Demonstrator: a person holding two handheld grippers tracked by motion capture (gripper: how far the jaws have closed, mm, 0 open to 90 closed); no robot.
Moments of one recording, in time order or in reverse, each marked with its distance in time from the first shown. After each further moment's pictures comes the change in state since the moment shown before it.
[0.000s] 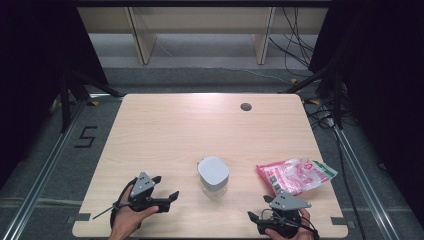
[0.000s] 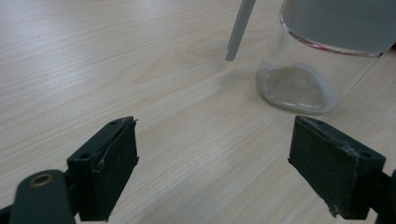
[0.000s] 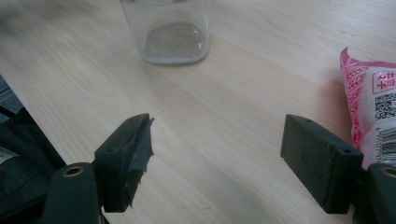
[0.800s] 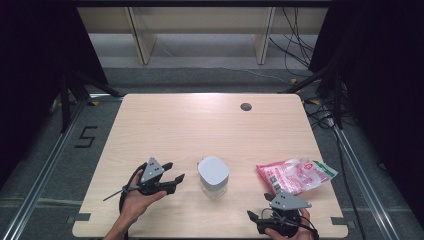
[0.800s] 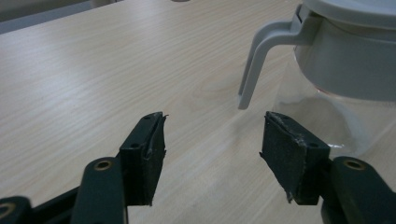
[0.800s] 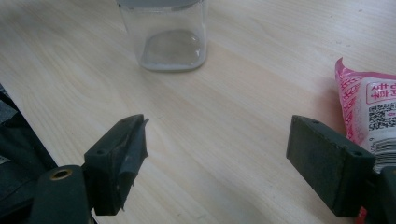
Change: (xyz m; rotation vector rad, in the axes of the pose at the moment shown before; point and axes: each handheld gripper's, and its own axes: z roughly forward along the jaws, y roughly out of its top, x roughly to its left) left arm 0.009 0.035 0.030 -0.043 -0.006 0.133; right arm 0.001 0.001 0.000 -0.013 -0.007 0.006
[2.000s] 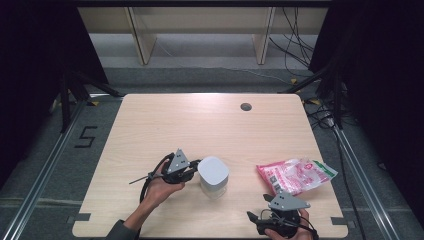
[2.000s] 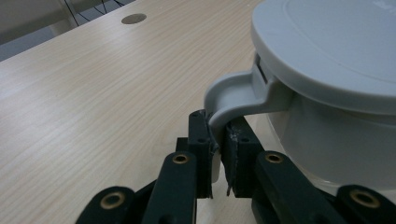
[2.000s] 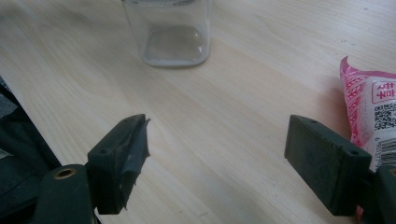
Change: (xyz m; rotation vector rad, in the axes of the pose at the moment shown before) left arm -0.019 0.026 0.053 0.002 -0.111 0.119; right arm -0.001 0.000 0.002 0.009 0.017 -0.036
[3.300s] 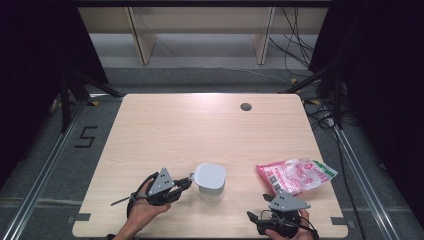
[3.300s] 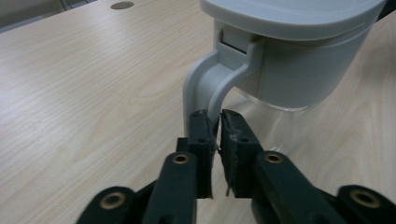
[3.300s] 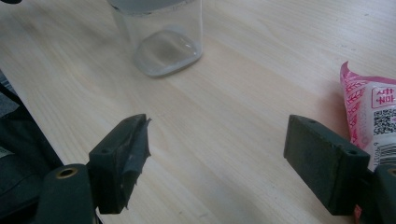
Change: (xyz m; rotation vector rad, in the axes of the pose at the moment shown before) left arm -0.024 -0.031 -0.052 -0.025 -0.042 -0.059; right arm 0.001 0.000 -0.001 -0.014 -0.012 -0.019
